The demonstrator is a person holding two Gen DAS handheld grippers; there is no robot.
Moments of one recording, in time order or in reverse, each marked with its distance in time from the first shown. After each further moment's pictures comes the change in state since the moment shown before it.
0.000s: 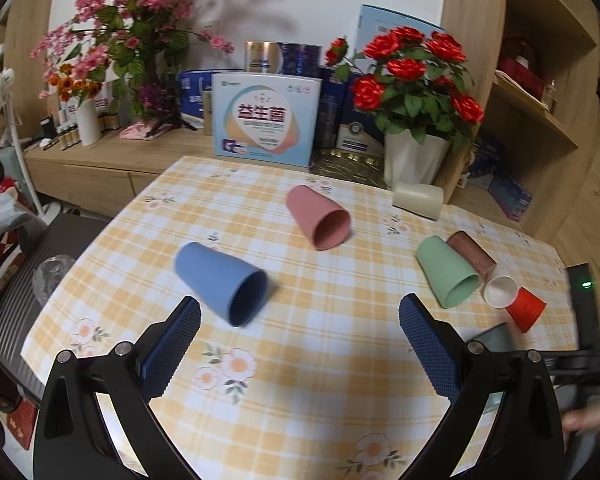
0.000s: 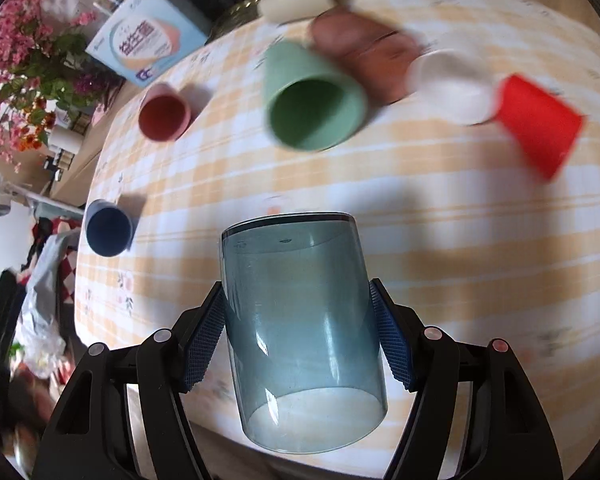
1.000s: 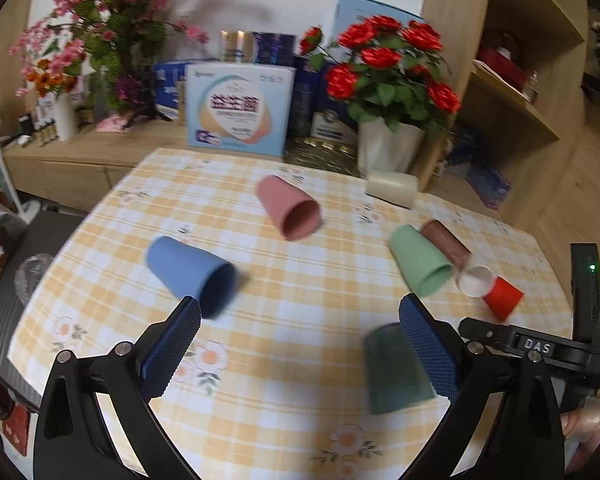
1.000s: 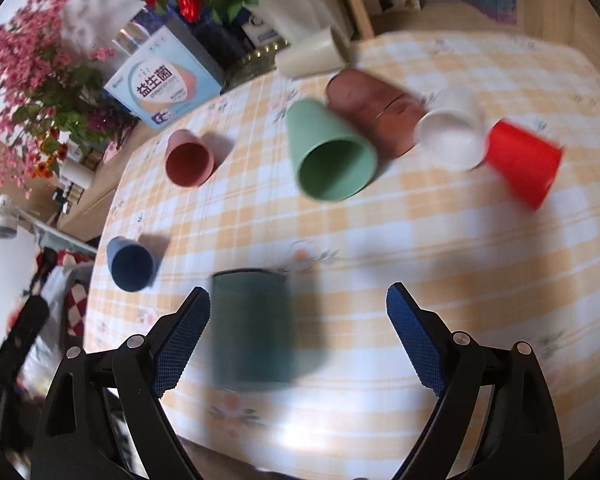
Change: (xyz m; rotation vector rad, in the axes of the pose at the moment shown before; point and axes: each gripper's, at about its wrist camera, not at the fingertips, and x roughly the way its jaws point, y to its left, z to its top) left arm 0.005 -0.024 0.004 0.028 0.067 -0.108; right arm -0.041 0.001 -0.009 -0.022 -0.209 -0.002
